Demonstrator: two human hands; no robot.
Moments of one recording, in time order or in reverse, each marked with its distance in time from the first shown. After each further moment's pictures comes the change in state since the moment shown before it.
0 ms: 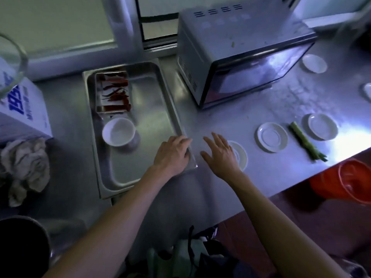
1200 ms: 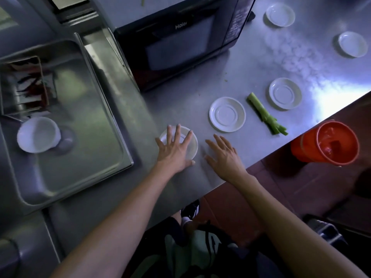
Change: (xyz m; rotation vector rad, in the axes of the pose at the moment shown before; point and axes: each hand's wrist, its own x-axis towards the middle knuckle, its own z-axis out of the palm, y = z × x) left_hand 0.086 0.161 0.135 0.223 -0.359 -0.032; right_hand -0.062 0.212 -0.014 0.025 -0.155 0.137
